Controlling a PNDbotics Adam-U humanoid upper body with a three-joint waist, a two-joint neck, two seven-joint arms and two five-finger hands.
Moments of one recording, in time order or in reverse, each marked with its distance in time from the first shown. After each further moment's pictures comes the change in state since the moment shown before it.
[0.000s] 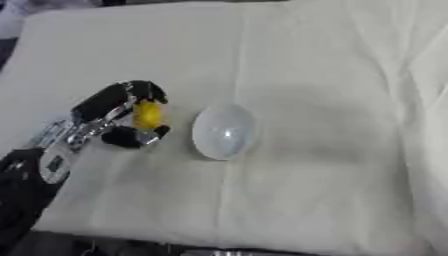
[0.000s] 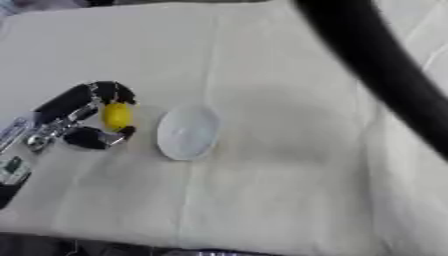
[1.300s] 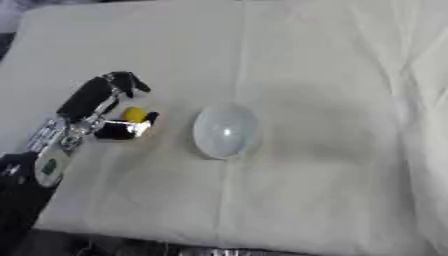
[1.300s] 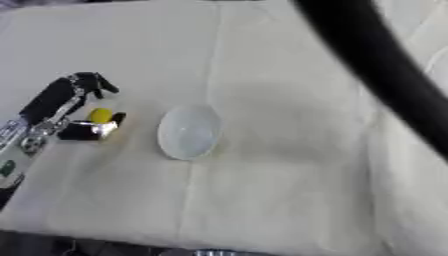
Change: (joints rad) left arm 0.022 -0.018 0.049 -0.022 -0.118 0.058 0.129; right arm 0.000 0.001 0.000 0.000 -0.008 -0.002 0.001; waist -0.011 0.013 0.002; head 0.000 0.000
